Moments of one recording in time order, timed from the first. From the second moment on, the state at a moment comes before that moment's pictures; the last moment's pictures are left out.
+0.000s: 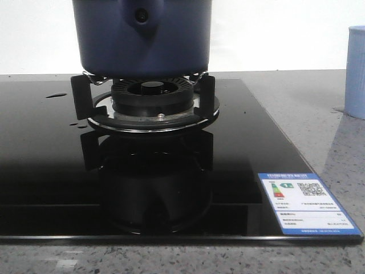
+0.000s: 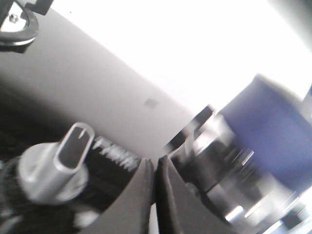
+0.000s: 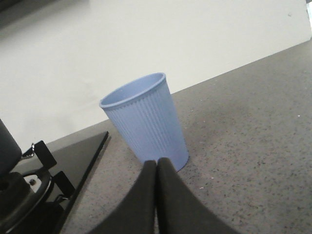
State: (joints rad) left arm -0.04 0.00 0.00 -0.93 0.17 0.15; right arm -0.07 -0.01 0.01 0.31 0.02 0.08
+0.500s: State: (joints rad) left arm -0.04 0.07 -0.16 -1.09 0.33 0.28; right arm -0.07 0.08 -0.26 0.42 0.43 0.08
